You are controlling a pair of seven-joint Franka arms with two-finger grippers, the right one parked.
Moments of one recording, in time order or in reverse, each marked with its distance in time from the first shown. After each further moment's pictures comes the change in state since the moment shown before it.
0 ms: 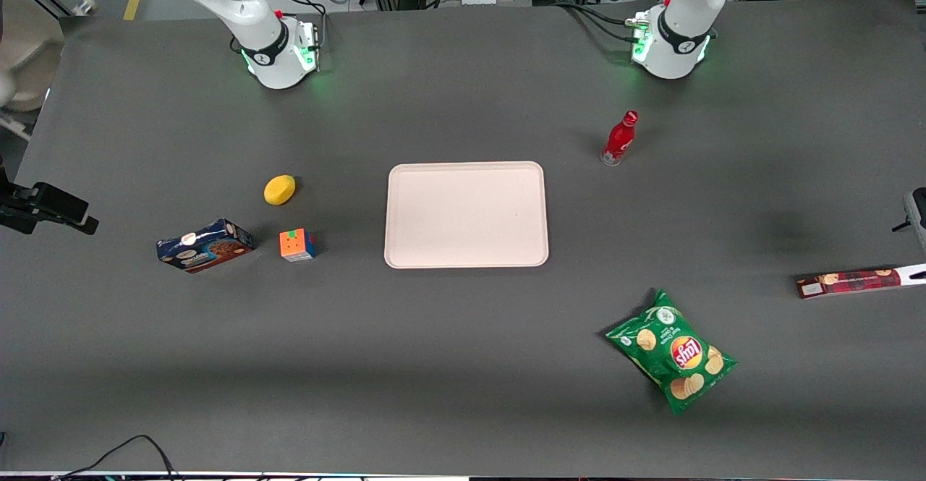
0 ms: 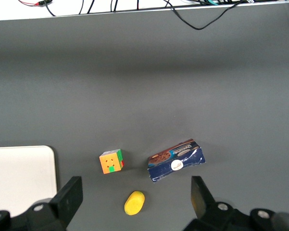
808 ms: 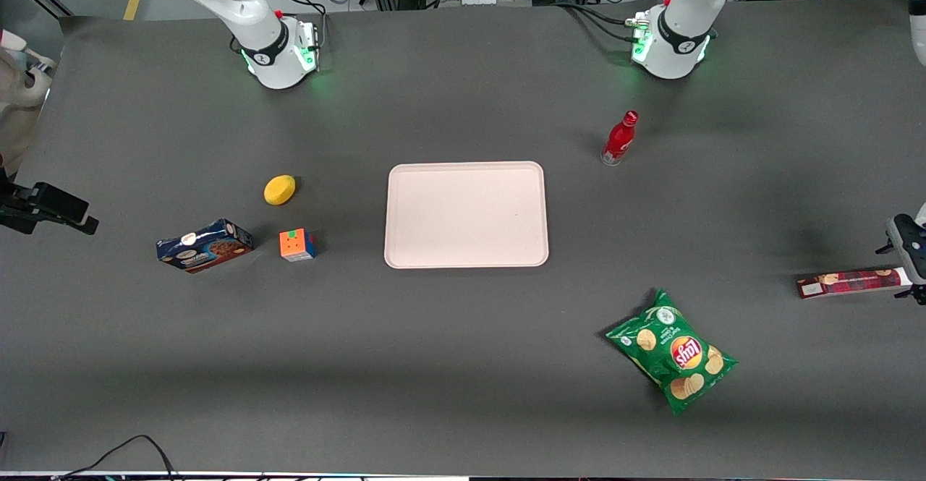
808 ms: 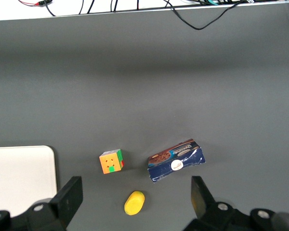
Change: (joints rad) arm 0.035 0.176 0.001 0.064 -0.145 0.113 0.089
